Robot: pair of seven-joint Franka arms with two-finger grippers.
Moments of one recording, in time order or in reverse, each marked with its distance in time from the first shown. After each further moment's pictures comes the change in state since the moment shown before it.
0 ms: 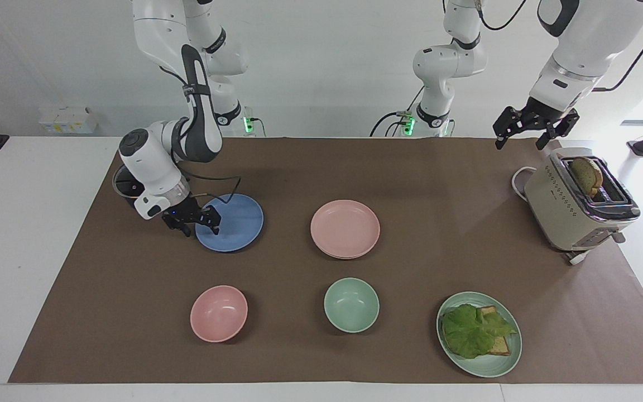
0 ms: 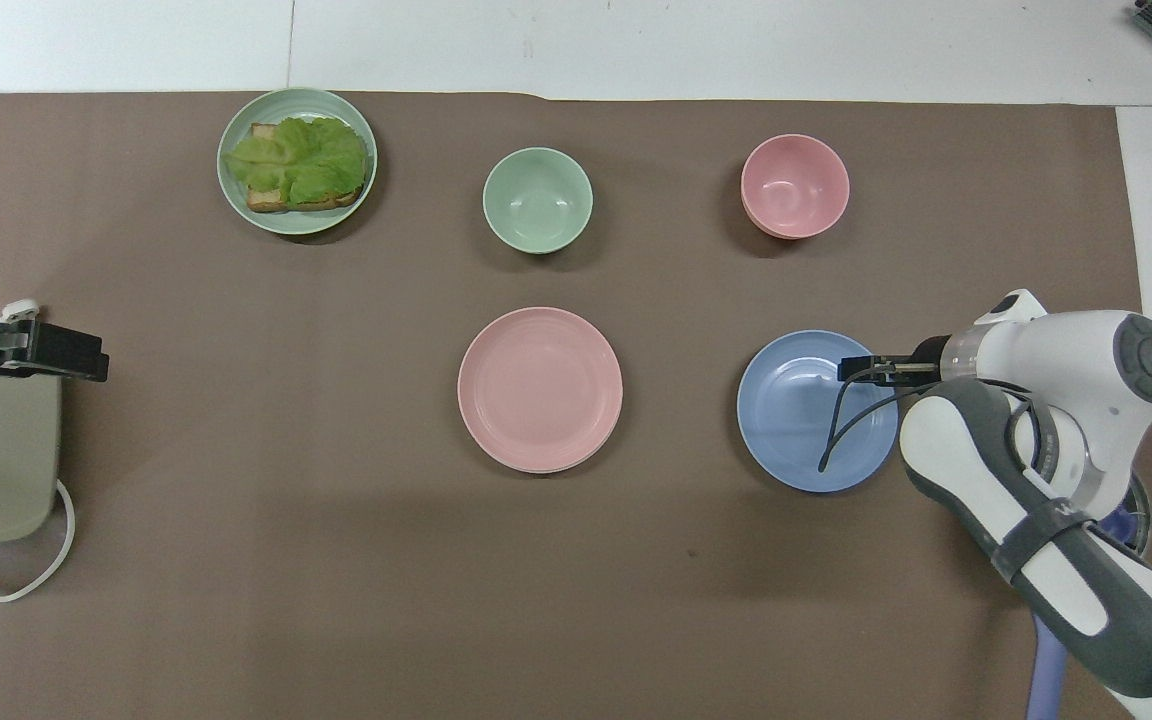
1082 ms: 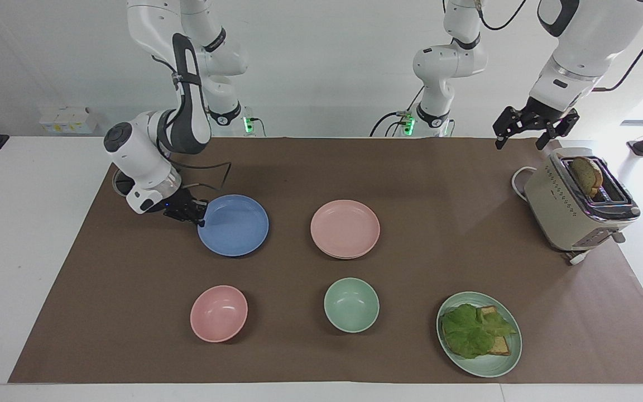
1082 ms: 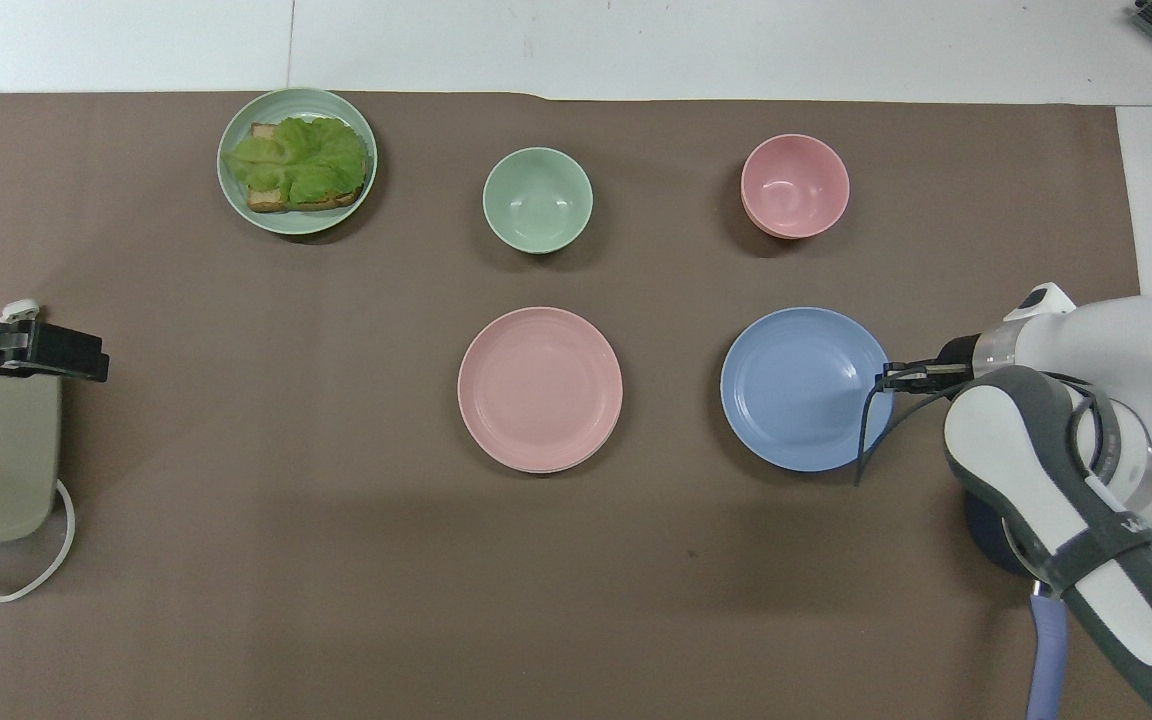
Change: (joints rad) left arm 0.000 0.000 0.000 0.000 0.000 -0.001 0.000; right arm -0.032 -0.077 0.015 0.057 0.005 -0.180 -0.035
